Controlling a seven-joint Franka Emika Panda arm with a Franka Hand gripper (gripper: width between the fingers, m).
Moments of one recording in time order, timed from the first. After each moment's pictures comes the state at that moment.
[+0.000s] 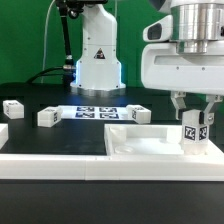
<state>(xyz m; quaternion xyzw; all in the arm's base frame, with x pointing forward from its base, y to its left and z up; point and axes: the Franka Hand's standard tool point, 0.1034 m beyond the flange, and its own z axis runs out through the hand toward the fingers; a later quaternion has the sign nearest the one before) 0.624 0.113 0.079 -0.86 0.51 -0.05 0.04</state>
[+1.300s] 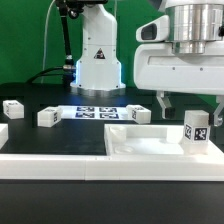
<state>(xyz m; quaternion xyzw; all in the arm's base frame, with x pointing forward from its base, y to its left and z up) 0.624 0.108 0.078 -0.93 0.36 -0.04 0.04</state>
